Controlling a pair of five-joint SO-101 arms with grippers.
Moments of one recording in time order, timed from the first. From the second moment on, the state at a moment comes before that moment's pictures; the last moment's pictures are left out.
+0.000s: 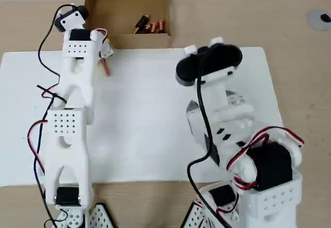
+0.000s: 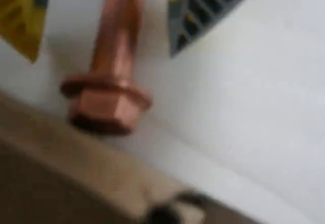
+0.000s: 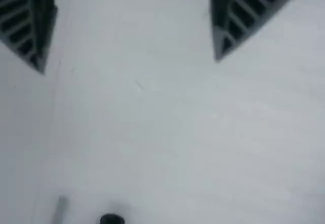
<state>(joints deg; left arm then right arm) -2.8 59.9 -57.8 73.5 21.0 -20.7 -54.0 16.7 93.1 -4.7</state>
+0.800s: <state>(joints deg) -2.6 60.9 -62.0 84.4 29.9 -20.7 -55.0 17.1 93.1 -4.7</state>
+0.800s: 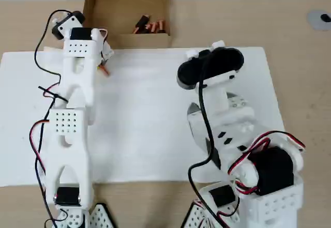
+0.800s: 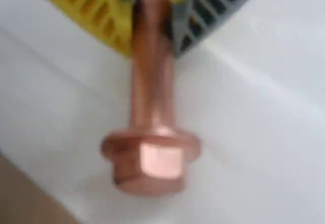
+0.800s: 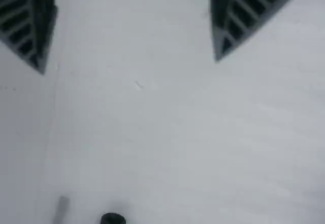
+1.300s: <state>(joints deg) -2.7 59.7 -92.0 100.3 19.5 -20.7 -55.0 17.1 95.0 -4.7</state>
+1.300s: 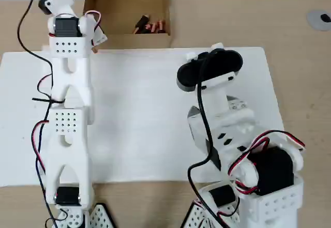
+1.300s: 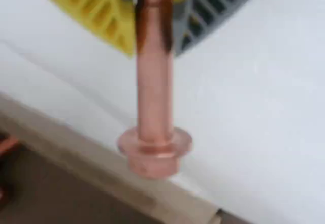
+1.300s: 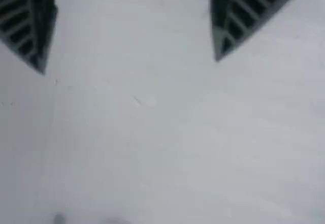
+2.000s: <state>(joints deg) -3.7 40.0 -59.2 100.3 -5.1 -20.7 -55.0 17.1 92.4 -4.7</state>
